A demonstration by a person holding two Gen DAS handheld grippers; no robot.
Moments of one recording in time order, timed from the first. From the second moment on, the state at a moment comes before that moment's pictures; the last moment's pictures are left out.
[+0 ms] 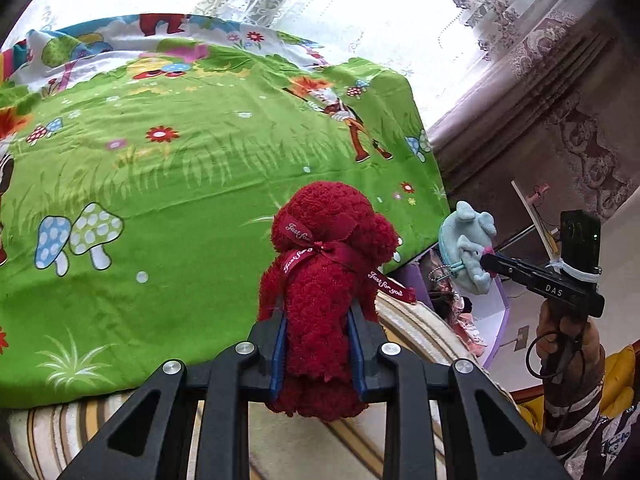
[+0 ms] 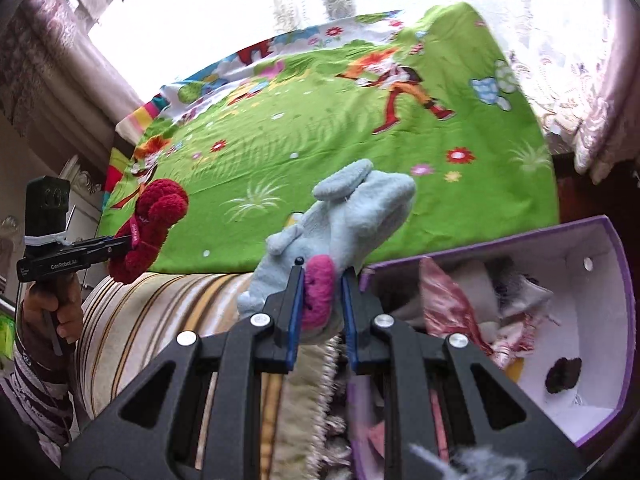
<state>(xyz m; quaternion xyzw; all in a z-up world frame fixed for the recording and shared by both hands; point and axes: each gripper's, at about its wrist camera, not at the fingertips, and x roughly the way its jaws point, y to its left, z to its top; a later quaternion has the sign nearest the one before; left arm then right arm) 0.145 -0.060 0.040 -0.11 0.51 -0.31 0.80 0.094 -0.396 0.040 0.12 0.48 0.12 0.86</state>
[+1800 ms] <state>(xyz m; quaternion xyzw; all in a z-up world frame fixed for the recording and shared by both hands) 0.033 -0.387 -0.010 0.29 0.53 -0.49 0.63 -0.034 -0.525 -0.047 0.04 0.59 0.05 0.81</state>
